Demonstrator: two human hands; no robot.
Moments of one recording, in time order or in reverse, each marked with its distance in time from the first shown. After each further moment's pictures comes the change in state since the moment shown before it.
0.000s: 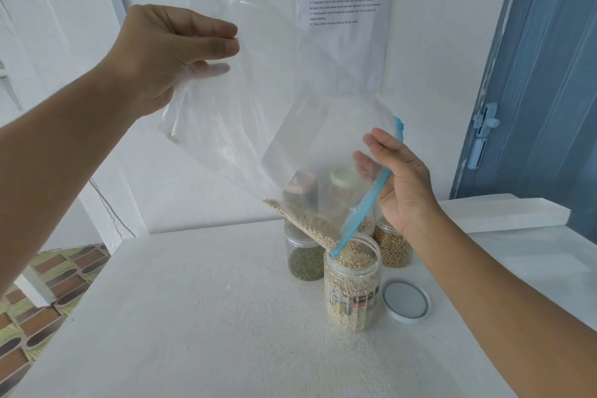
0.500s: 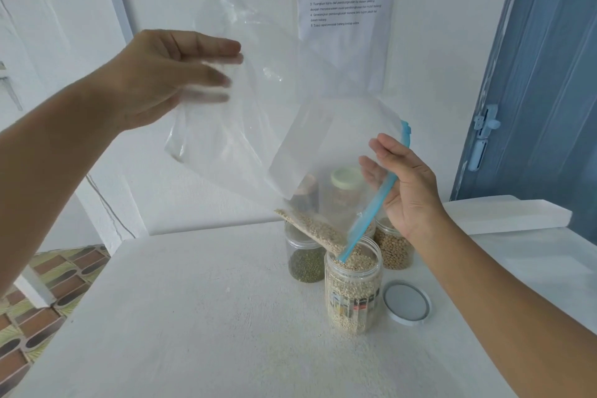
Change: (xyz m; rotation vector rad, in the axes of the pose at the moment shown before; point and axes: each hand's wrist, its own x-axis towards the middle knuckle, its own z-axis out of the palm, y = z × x) left_hand -0.009 -0.009 -0.013 0.036 -0.187 -0.113; right_hand 0.000 0.000 -0.009 0.012 0.014 -0.008
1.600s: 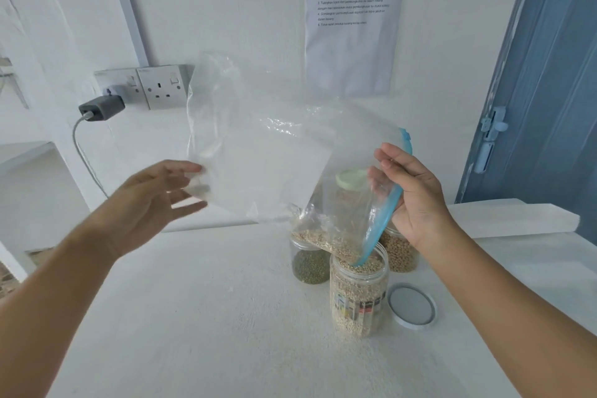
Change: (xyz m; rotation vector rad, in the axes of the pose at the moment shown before) left_hand -0.101 -0.135 -0.016 -0.396 0.054 -0.290; right_hand 0.000 0.007 -0.008 -0.032 -0.011 0.024
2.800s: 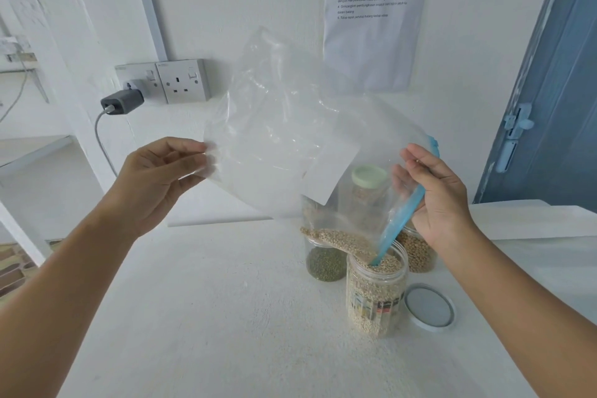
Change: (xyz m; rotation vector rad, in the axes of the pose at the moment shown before) left_hand 0.001 0.016 0.010 0.015 0.235 0.195; right_hand 0.007 0.011 -0.006 -0.003 0.118 -0.026
